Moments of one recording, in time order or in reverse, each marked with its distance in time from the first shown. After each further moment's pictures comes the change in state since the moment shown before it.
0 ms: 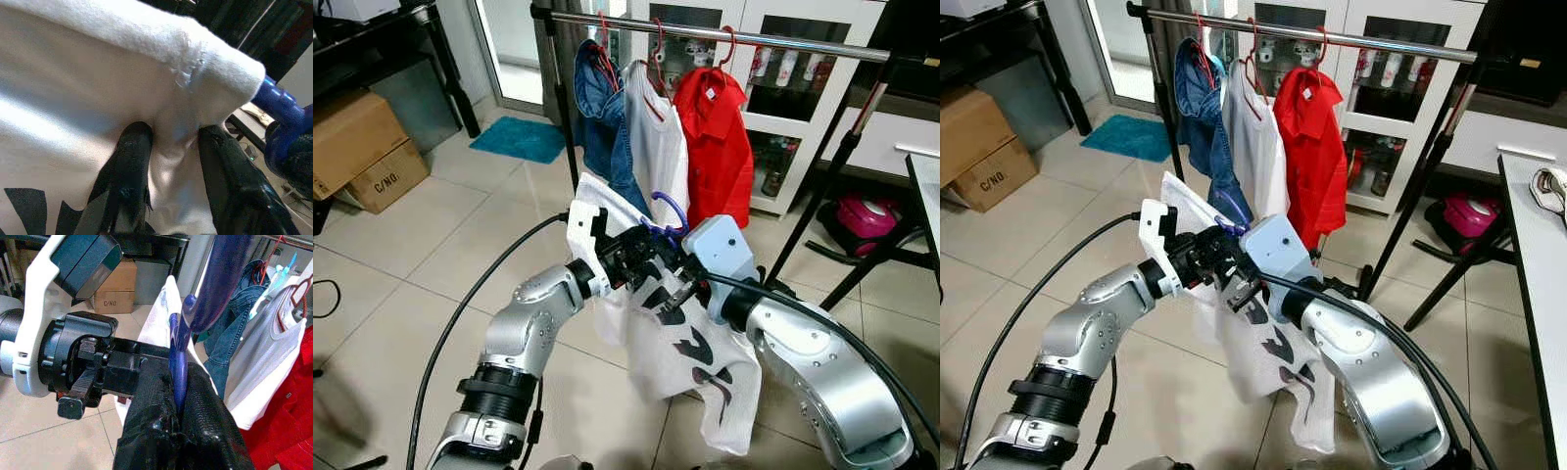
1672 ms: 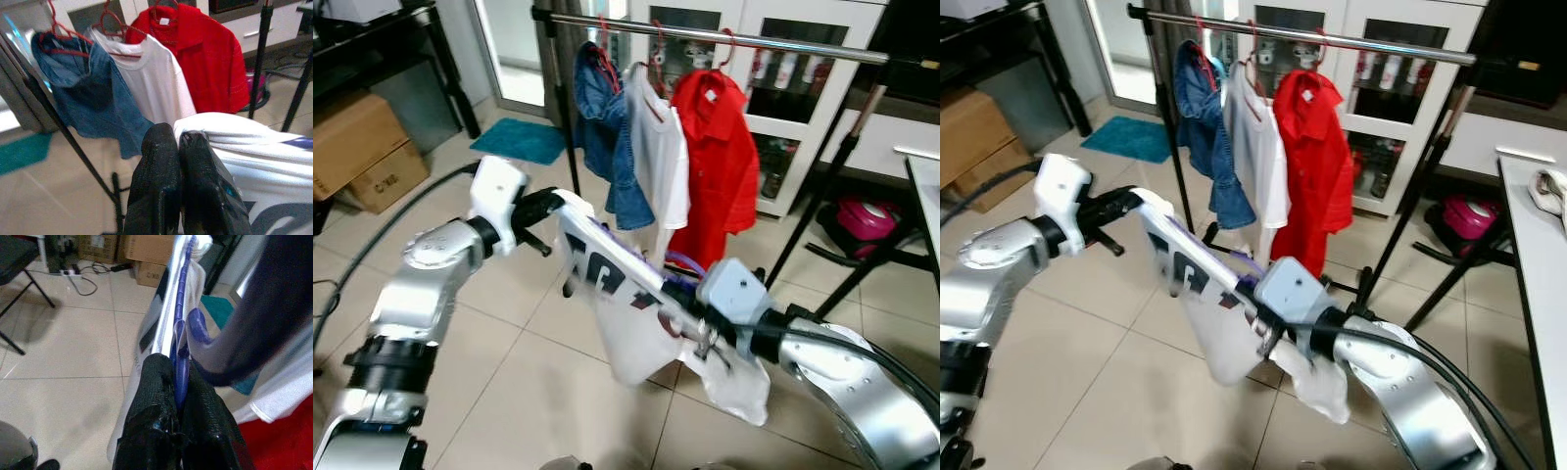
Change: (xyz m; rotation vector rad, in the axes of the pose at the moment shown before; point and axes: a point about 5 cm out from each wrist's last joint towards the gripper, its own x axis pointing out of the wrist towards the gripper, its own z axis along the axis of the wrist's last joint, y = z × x) left arm -0.070 0.061 0.083 0.632 0.143 0.327; right arm -0.030 -0.004 -0.033 -0.144 0.113 0.224
